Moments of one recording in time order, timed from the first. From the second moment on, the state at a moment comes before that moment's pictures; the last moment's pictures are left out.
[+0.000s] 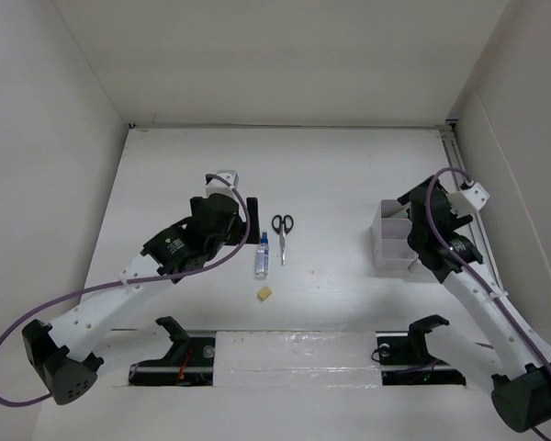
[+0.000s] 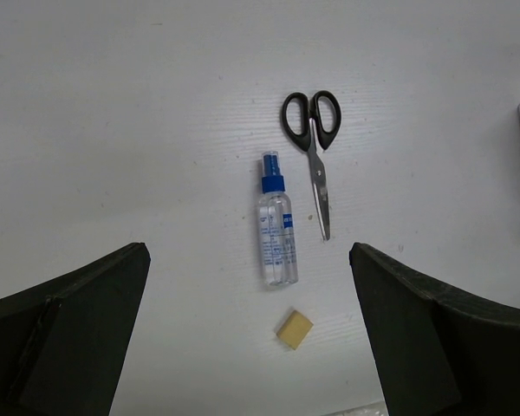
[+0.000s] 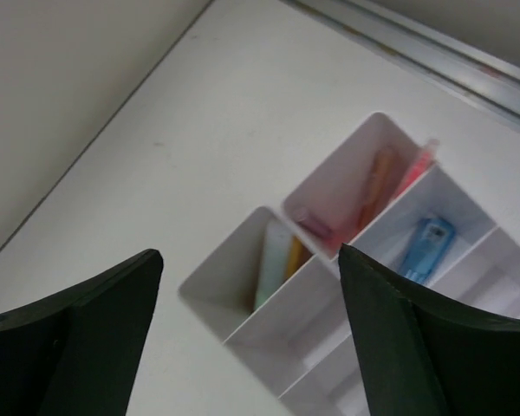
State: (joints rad) left arm -0.79 0.99 0.99 -0.66 -0.41 -0.52; right arm 0.31 0.90 0.79 -0.40 0.84 0.86
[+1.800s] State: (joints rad) left arm -0.73 1.86 1.22 -0.67 -0.29 -0.70; right arm 0.79 0.60 0.88 -0.44 0.50 0.55
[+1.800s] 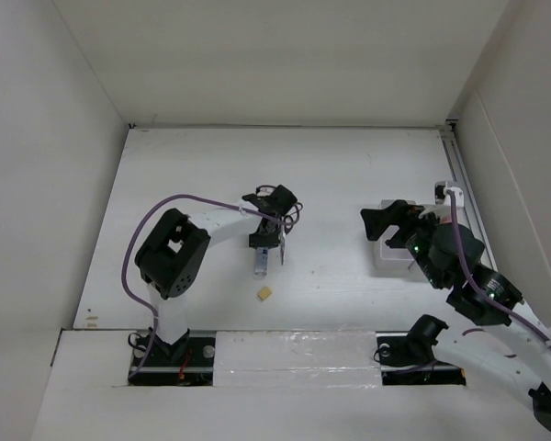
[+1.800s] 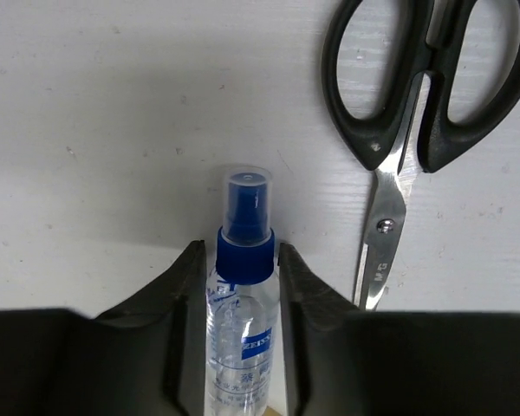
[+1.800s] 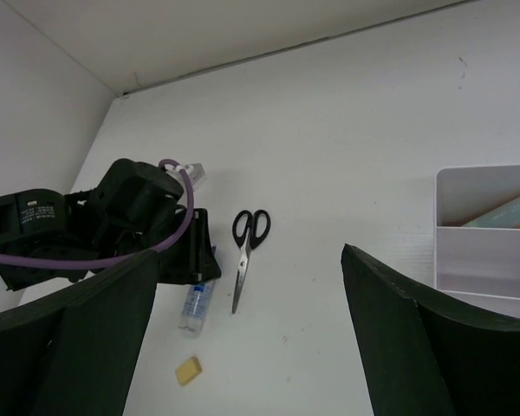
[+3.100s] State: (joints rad) left arm -0.70 1.15 1.27 -0.54 -0.06 -0.54; right arm 0.87 1.10 0.74 0.35 -0.13 0.44
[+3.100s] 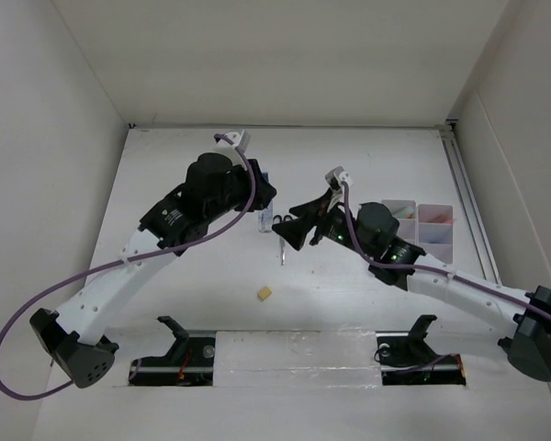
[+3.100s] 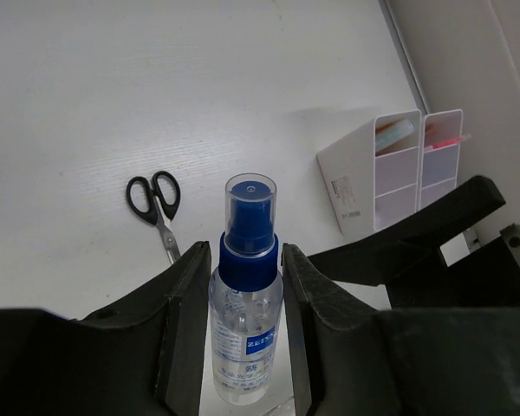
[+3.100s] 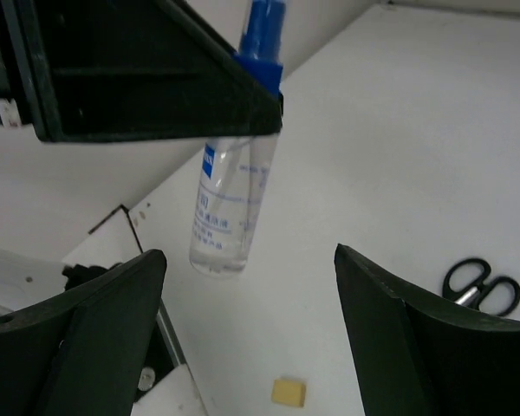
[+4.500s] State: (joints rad) left arm -0.70 0.94 1.22 -0.40 -0.06 -0.55; right arm 0.89 1.31 0.87 0.56 -0.02 0.51
